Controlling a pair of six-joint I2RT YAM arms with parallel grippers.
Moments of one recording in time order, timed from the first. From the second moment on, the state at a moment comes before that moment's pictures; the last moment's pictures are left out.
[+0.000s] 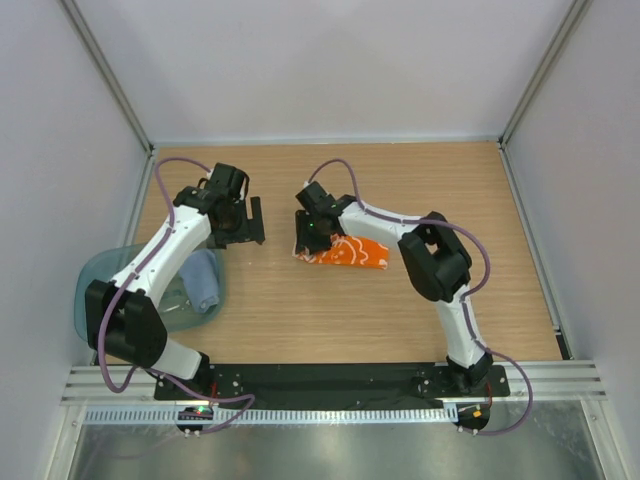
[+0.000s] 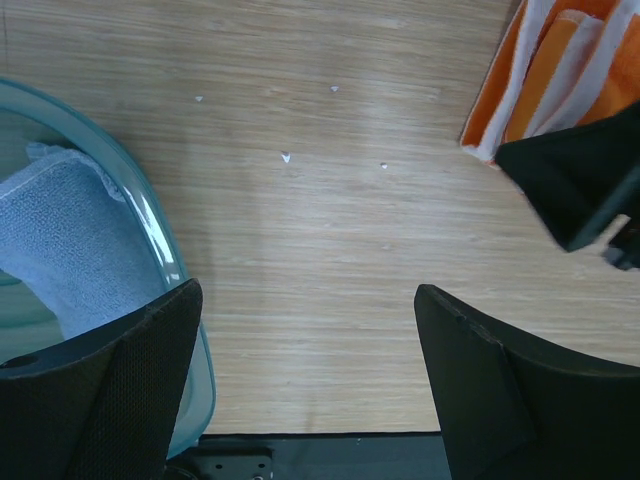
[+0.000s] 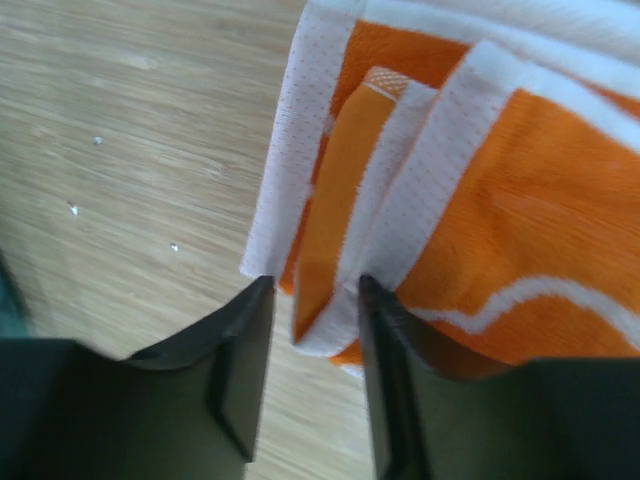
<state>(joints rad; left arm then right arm) -0.32 1.48 1.28 -0.93 -0.08 -0.43 0.74 2.12 1.62 -0.53 -0.06 0.66</state>
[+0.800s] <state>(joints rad) -0.32 1.48 1.28 -0.93 -0.10 -0.44 0.58 1.43 1.10 -0.37 0.04 0.71</state>
